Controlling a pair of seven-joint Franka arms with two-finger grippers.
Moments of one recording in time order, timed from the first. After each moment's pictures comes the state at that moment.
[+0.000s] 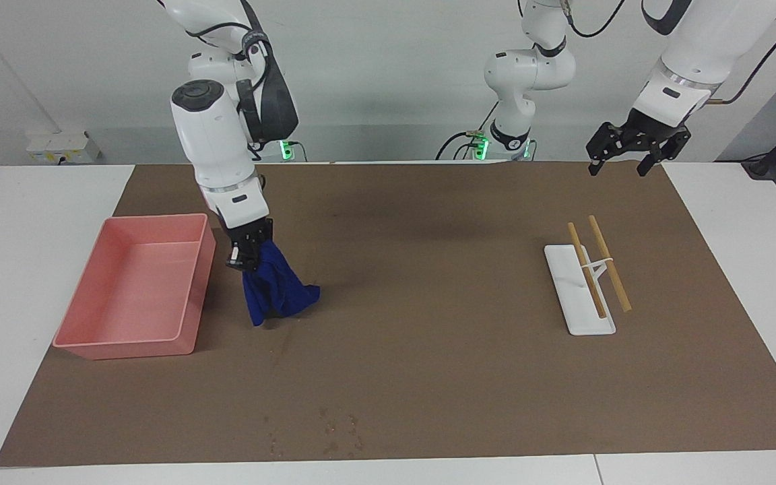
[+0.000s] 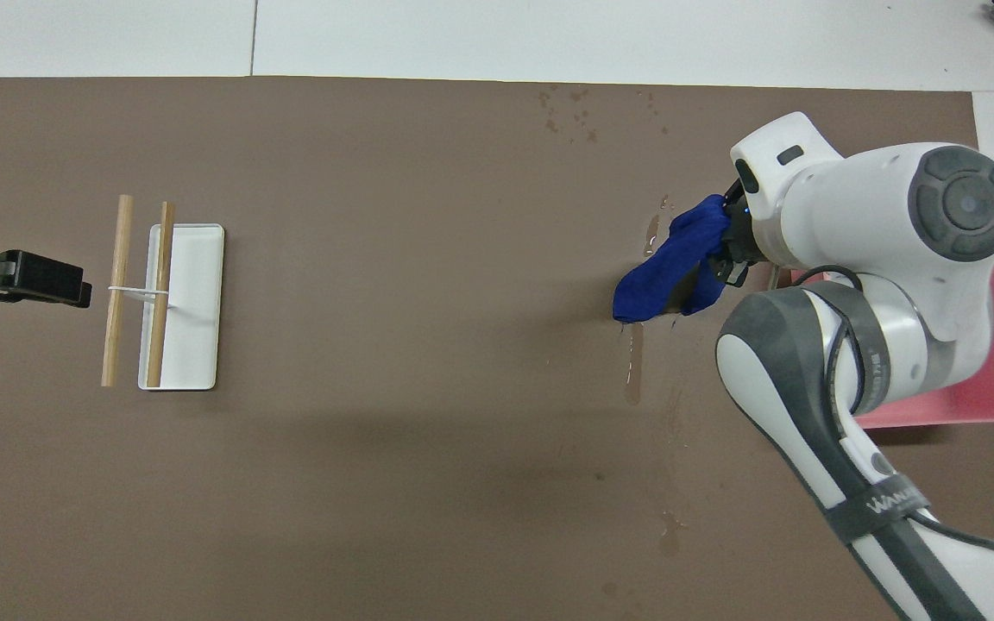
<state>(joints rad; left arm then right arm) -0.03 -0.06 -0.04 -1.60 -0.04 1.54 0.06 0.15 0.16 0.08 -1.85 -0.01 2.27 -1.07</state>
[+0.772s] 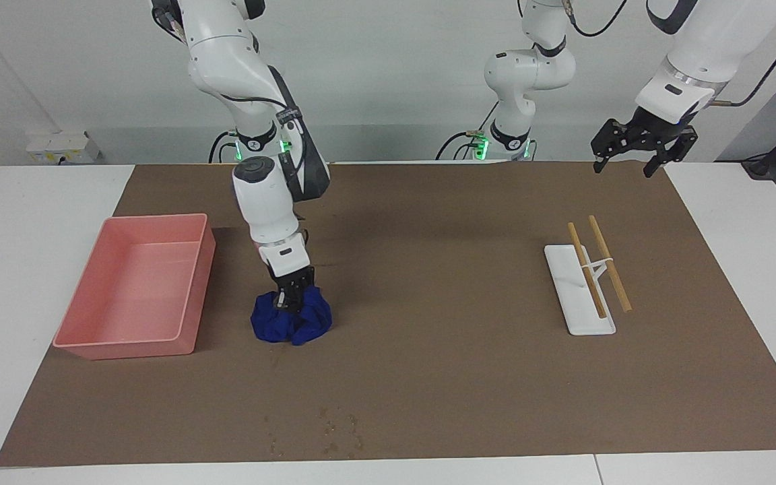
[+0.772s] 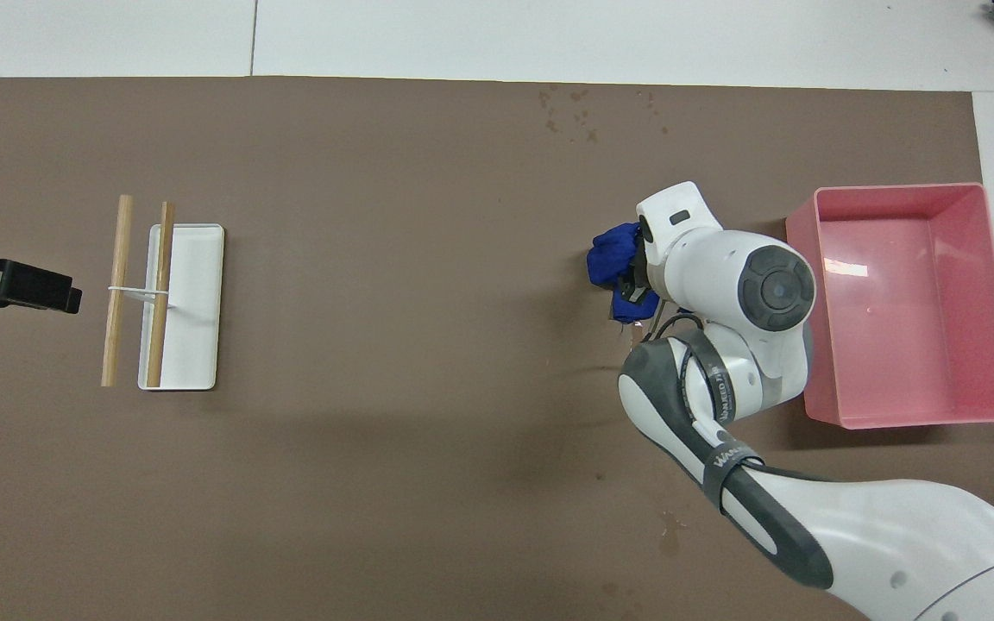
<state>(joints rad) -0.02 -0.06 -0.04 -1.61 -0.04 1.54 0.11 0.24 0.33 0.08 -2.05 -0.01 2.76 -0.85</state>
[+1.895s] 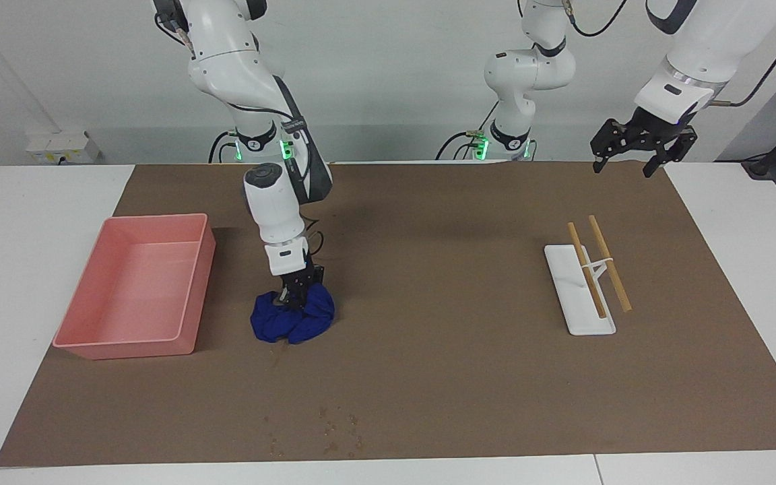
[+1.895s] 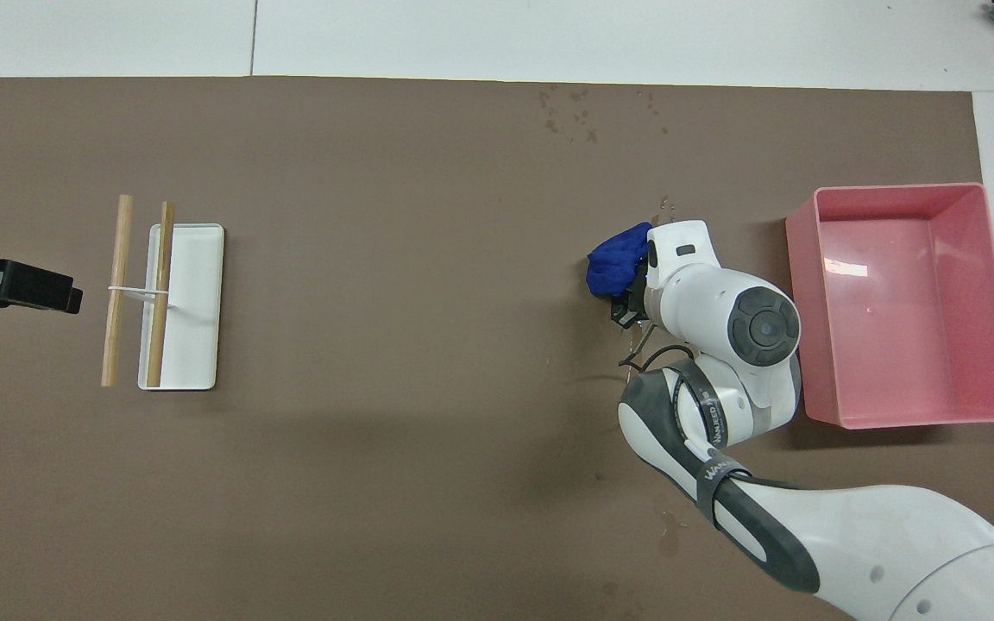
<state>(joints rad) -0.02 -0.06 -0.04 -1.61 -0.04 1.54 0.12 0.23 0.33 0.08 -2.16 -0.01 2.85 -0.64</state>
